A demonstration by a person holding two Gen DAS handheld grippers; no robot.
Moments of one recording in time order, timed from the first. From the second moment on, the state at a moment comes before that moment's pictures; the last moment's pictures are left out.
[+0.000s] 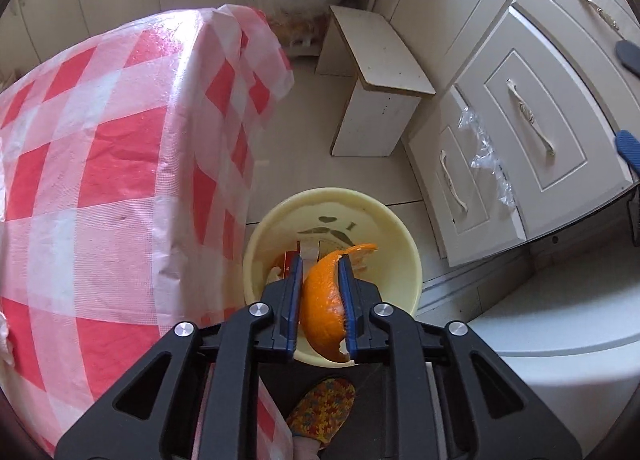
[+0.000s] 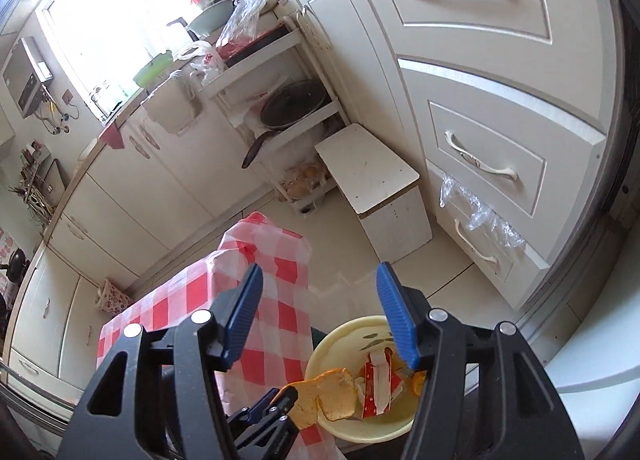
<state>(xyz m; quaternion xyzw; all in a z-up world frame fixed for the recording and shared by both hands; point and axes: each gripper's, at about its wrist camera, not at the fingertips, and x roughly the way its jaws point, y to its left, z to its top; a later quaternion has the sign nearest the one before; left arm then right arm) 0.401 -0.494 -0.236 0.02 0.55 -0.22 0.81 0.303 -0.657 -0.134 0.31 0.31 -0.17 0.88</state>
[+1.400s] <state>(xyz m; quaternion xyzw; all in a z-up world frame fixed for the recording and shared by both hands) 0.389 -0.120 -0.195 -0.12 0.52 -0.03 0.85 0.371 -0.340 -0.196 0.04 0.47 0.16 0.87</state>
